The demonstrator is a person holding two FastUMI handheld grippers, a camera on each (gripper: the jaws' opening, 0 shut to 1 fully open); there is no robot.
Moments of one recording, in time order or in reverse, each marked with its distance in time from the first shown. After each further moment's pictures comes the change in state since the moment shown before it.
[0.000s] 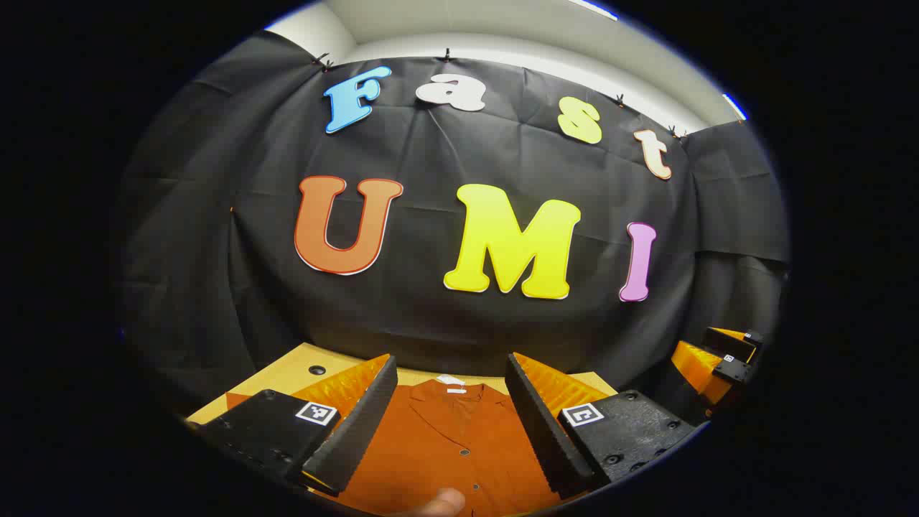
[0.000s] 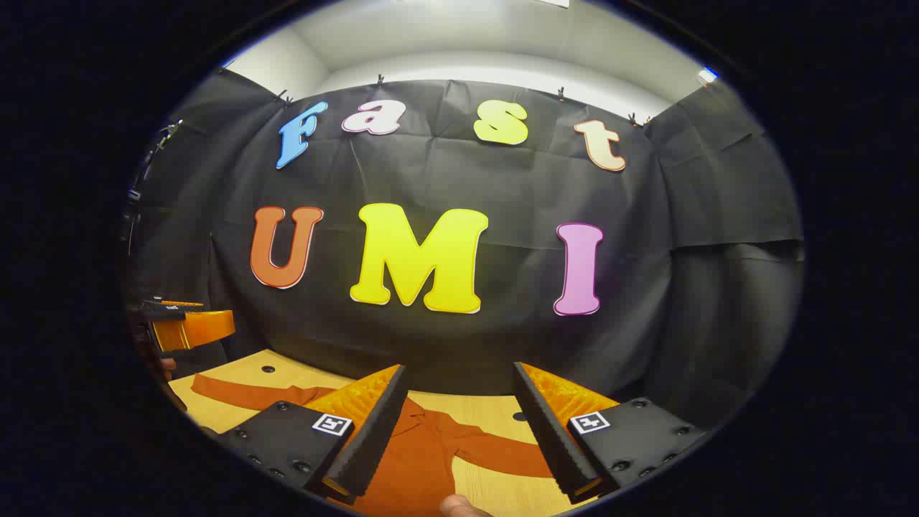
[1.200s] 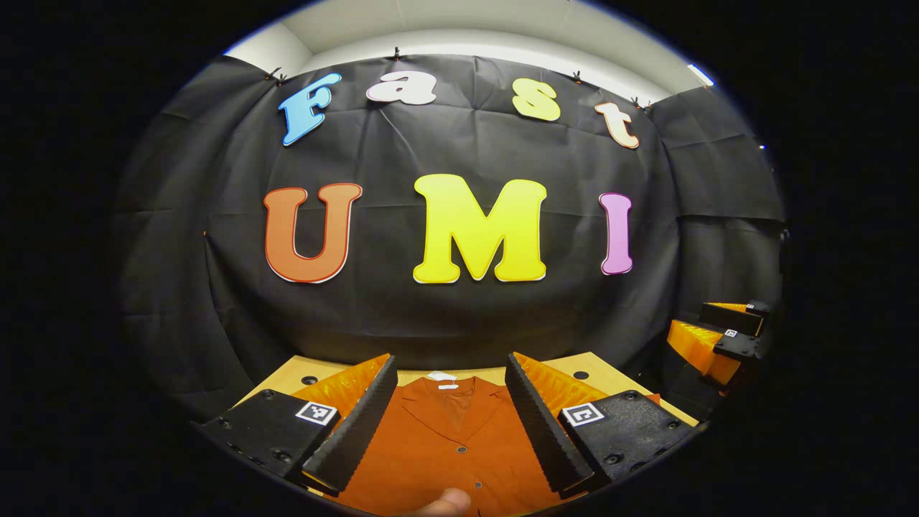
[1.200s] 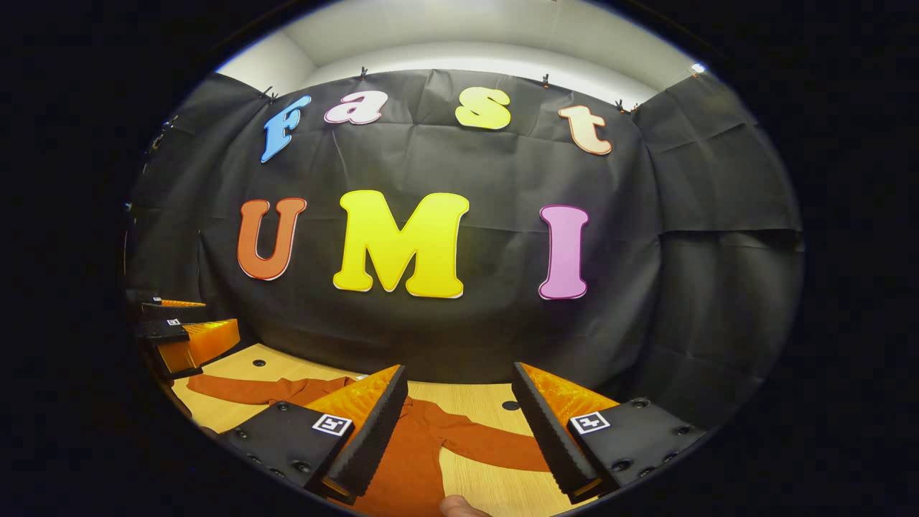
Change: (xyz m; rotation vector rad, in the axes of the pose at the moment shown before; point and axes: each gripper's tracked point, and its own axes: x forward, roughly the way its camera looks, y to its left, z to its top) left arm 0.011 -0.038 -0.021 0.125 0.031 -0.051; right arm 0.010 -0.036 -0.028 0.020 0.051 -0.031
